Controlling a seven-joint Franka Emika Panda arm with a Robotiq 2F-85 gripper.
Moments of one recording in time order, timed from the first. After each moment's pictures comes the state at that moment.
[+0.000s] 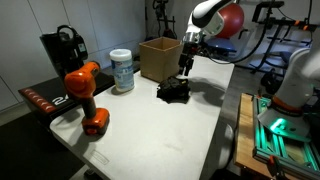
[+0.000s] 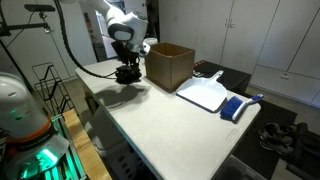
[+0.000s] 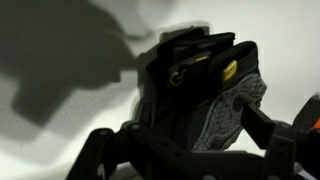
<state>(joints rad) 0.09 0.01 -0.04 -2.27 0.60 2.18 -0.26</state>
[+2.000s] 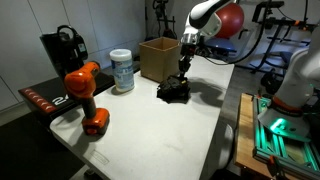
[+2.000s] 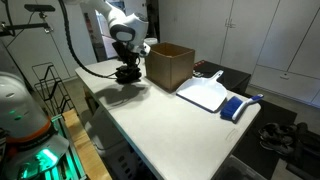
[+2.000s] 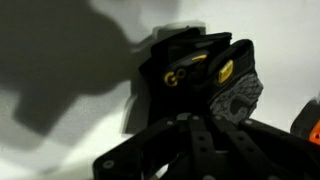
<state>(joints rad) 0.06 0.05 0.01 -2.24 0.61 2.17 -0.26</state>
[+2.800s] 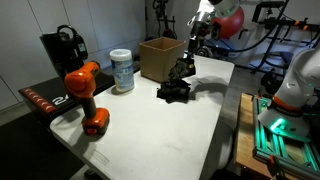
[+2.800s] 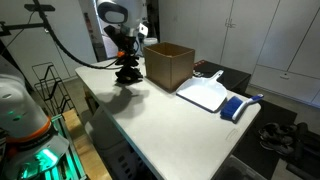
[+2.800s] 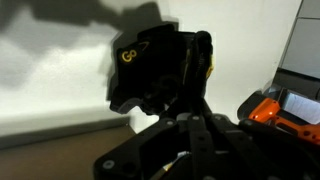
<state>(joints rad) 0.01 -0.20 -0.04 -2.29 0.62 2.06 -0.41</state>
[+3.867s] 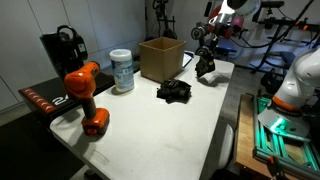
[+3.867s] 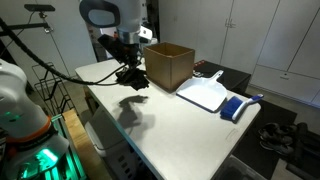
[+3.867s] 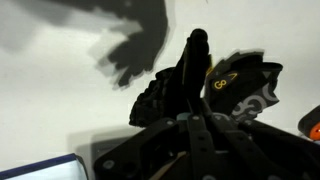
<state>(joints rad) -0.10 -0.39 -0.22 -2.49 0.35 2.09 -0.54</state>
